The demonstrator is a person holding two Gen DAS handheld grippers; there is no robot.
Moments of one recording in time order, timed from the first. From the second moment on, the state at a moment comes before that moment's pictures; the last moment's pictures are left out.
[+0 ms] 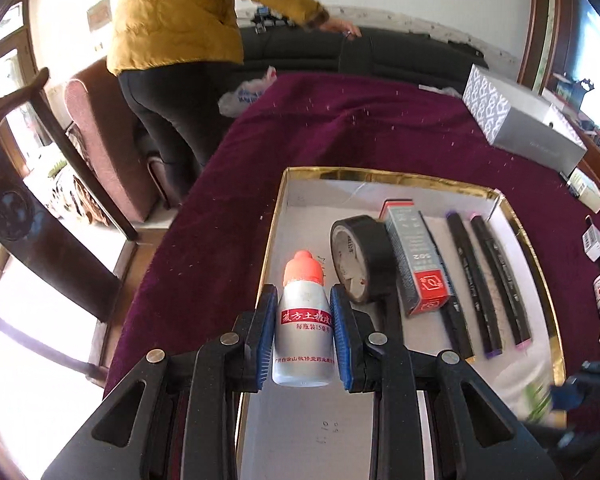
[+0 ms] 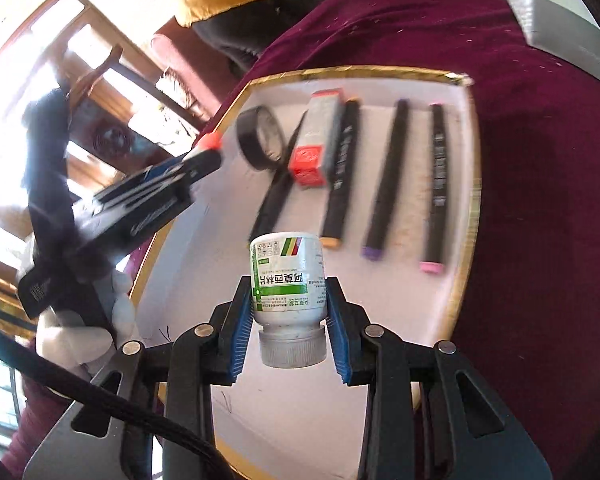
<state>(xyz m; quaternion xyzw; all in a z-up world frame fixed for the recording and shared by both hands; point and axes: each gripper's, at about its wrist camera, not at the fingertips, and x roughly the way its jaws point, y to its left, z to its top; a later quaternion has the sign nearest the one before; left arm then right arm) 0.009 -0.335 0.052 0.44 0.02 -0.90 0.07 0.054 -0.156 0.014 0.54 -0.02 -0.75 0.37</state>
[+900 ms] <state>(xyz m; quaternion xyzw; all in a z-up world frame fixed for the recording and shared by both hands) -0.011 -0.372 0.079 0.42 0.16 -0.89 0.01 0.048 -0.205 -0.001 0.52 0.02 -0.78 0.35</state>
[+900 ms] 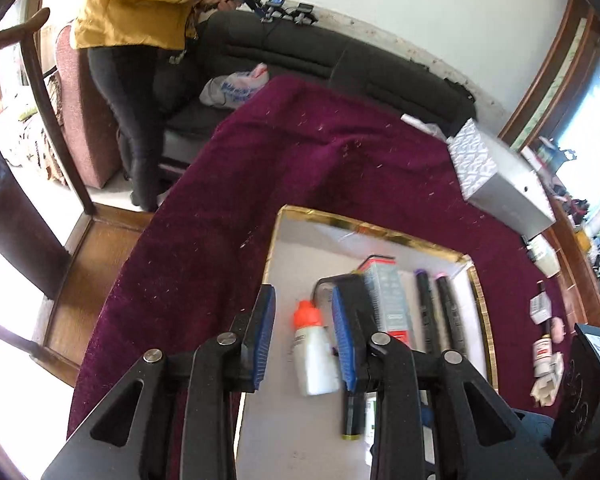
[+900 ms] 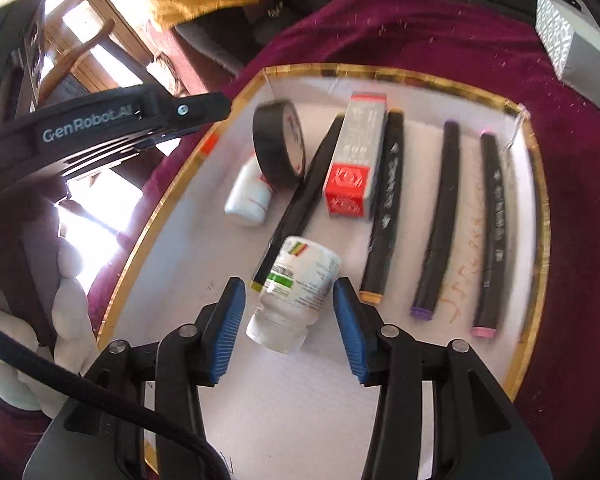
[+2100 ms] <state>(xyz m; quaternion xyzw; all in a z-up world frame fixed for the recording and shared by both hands) -0.031 -0.300 0.100 0.43 0.07 -0.90 0.02 0.037 -0.074 0.043 0.38 -0.07 -0.87 0.29</state>
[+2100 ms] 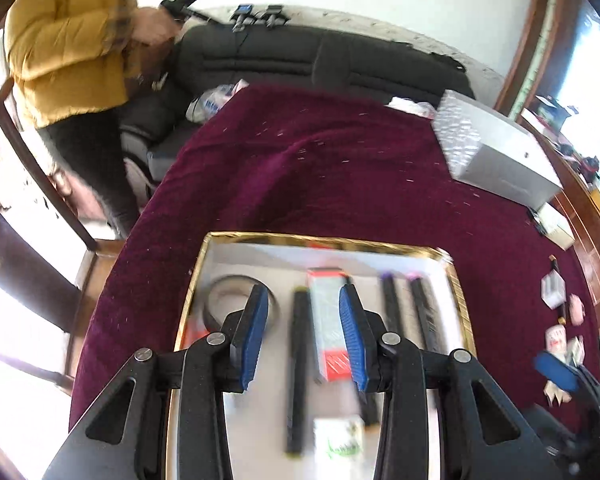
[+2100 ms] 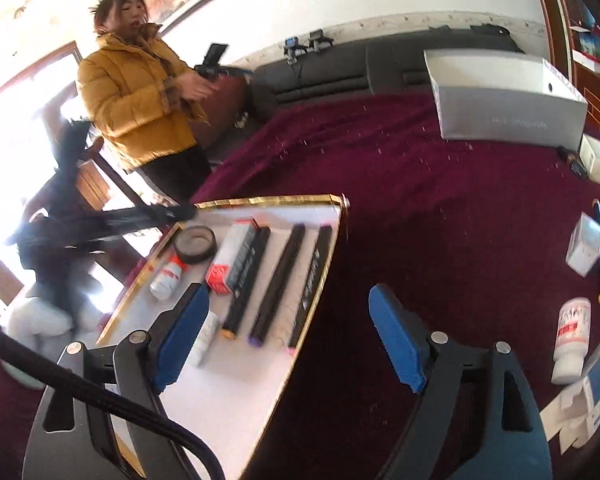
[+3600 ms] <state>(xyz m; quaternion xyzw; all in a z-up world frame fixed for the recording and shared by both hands) 0.103 -0.114 0.117 0.34 -0.10 -0.93 0.03 0.093 0.100 0.051 0.34 -0.14 -0.92 0.13</state>
